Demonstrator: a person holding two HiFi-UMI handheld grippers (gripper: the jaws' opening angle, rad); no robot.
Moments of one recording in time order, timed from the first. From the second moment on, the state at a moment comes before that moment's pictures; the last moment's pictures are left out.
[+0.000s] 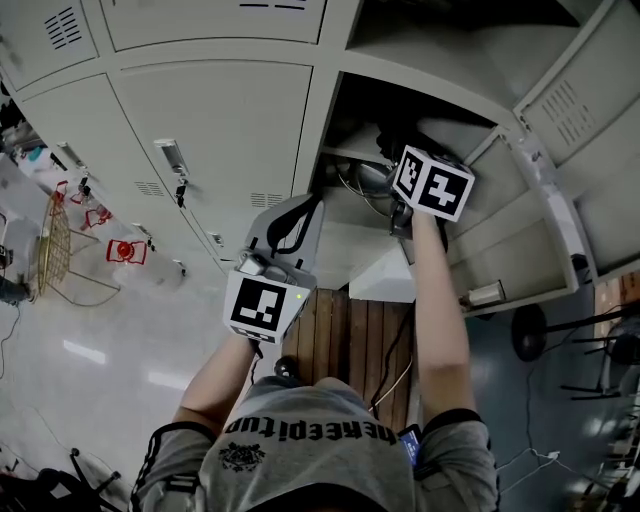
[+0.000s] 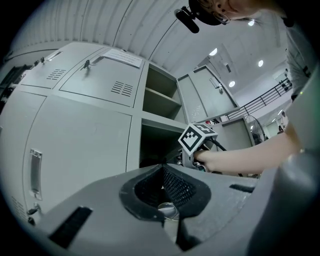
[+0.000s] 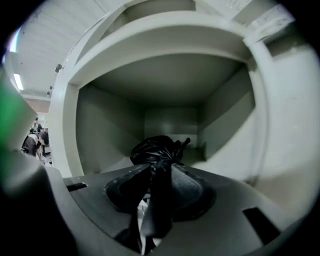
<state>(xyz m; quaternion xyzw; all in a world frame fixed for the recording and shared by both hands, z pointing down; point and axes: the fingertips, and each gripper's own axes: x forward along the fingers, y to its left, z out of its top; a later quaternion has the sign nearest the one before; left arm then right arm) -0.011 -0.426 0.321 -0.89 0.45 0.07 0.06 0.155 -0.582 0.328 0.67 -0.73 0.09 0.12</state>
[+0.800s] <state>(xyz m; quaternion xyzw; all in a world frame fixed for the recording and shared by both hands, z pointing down) 0.019 -0.390 0.304 -0.89 0.44 0.08 0.06 0.150 -0.477 0.304 0.64 -0.77 0.05 0.04</state>
